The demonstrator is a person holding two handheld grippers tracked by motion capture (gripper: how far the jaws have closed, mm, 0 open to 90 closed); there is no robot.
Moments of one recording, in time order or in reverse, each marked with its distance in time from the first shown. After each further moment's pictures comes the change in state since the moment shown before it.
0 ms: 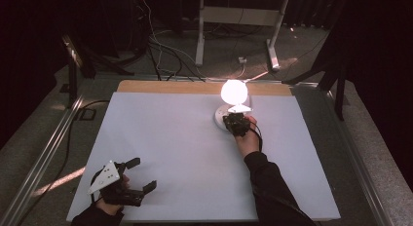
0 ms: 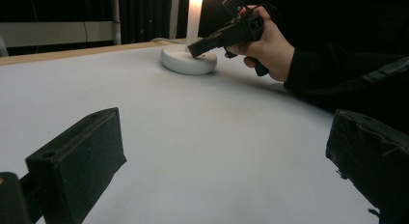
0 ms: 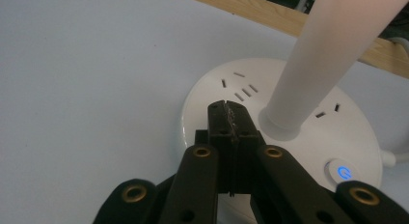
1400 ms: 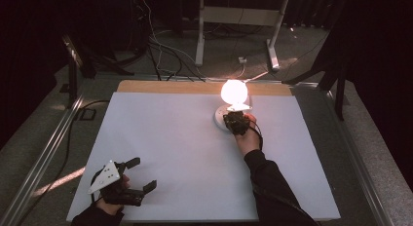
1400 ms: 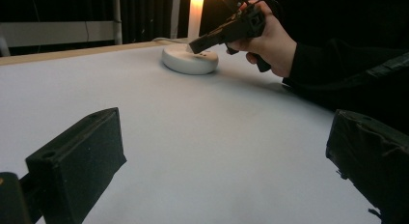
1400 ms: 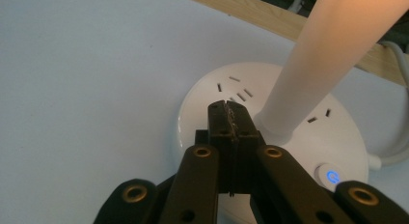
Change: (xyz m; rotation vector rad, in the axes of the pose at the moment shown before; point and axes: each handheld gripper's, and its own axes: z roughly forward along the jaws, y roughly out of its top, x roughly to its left) left arm 0.000 0.000 0.000 0.003 0.004 0.002; right arm 0.001 0.006 -0.002 0.018 -0.021 -0.020
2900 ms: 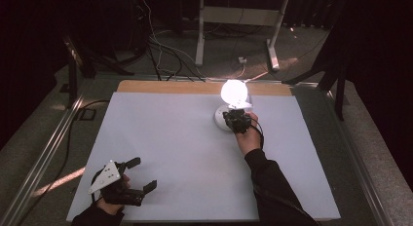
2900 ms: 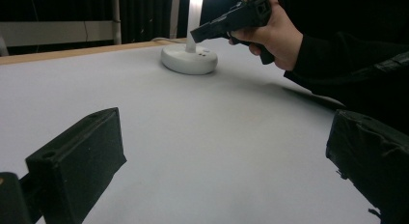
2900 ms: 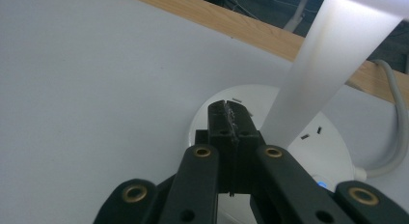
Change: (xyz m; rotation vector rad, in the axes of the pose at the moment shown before) left arm -0.001 0.000 0.001 0.002 -0.003 -0.001; right arm 0.002 0.012 -0.017 -0.043 0.013 0.007
